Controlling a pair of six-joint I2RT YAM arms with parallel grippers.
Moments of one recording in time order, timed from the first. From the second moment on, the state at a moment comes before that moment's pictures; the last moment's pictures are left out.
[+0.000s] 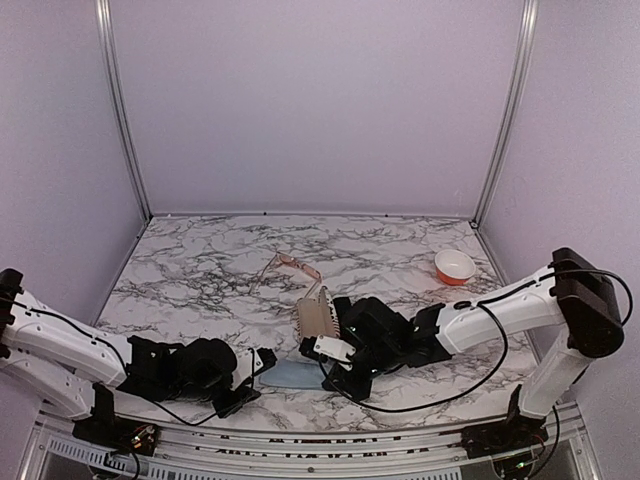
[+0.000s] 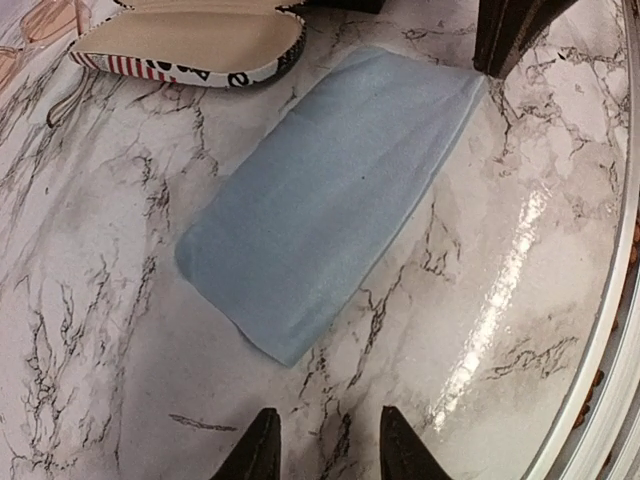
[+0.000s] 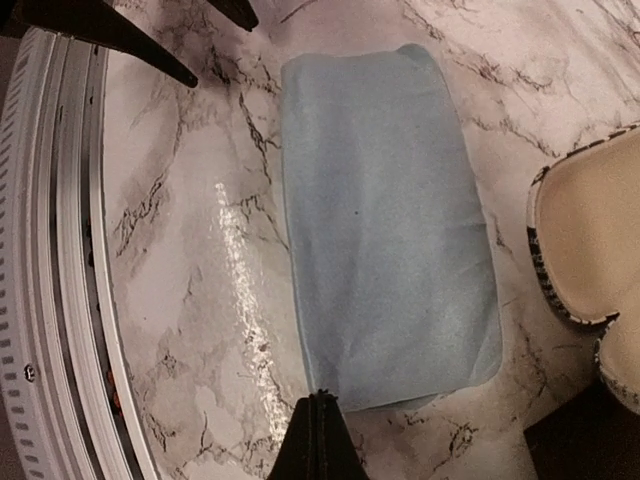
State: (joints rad) left arm -1.26 1.31 0.46 -0.05 -0.21 -0.12; right arm 1.10 1.66 0.83 -0.11 -0.29 -0.06
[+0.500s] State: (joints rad) left arm -1.29 1.45 0.47 0.14 -0.16 0.13; right arm 1.10 1.57 0.76 -0.13 -0.26 -0.01
